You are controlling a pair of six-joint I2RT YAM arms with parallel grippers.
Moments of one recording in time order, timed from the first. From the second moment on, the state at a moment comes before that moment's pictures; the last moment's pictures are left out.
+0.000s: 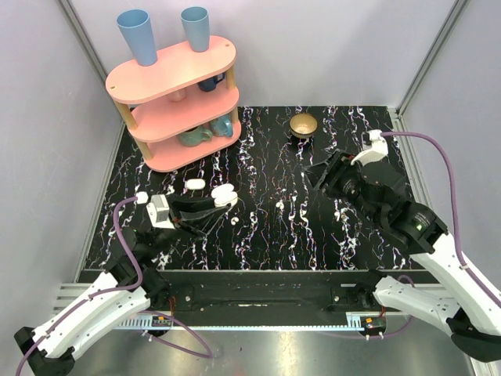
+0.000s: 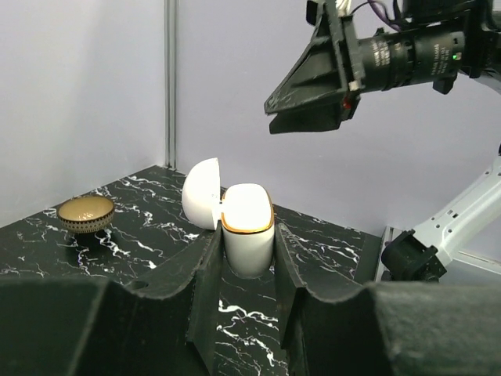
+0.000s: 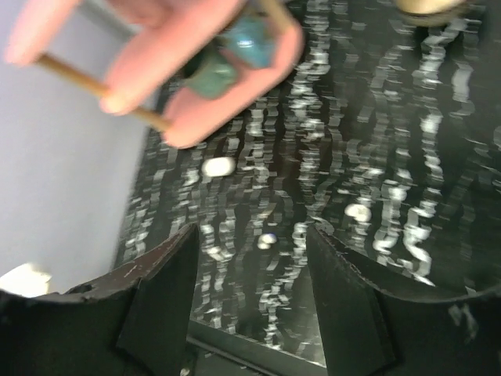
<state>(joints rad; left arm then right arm) -0.77 0.39 0.41 0.41 0.28 -0.25 0.79 0.86 1.18 -0.55 0.29 0.75</state>
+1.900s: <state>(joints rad) -0.77 0.36 0.46 0.25 0.28 -0.21 0.26 1.56 0.93 -0.61 0.20 0.43</state>
